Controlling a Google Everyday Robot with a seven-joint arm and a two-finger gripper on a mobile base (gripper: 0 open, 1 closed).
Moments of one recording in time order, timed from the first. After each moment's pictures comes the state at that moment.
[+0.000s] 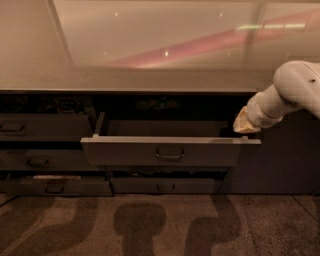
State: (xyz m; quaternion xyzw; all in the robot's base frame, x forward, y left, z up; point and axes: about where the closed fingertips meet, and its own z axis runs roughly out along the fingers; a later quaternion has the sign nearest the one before) arm 0.625 -0.284 0.724 -0.66 0.72 -0.05 0.22
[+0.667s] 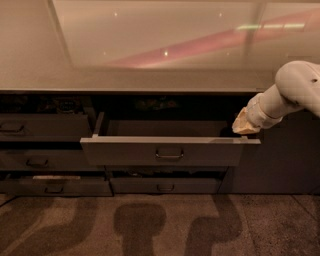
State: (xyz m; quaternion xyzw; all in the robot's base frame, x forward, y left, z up) arm 0.625 -0.281 0.720 -0.66 0.72 -0.03 0.22
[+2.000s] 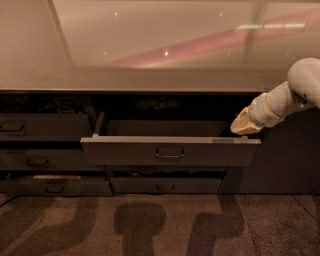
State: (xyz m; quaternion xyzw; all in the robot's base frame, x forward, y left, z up) arm 0.630 -0.275 0.713 -0.66 0.70 0.07 0.26
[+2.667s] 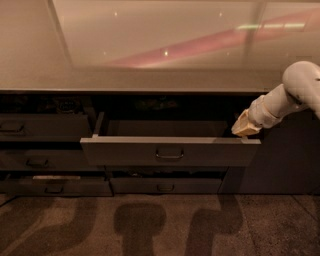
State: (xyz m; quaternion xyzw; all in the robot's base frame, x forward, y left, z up) arm 0.641 -0.294 0.690 -0.64 0.73 0.07 0.23
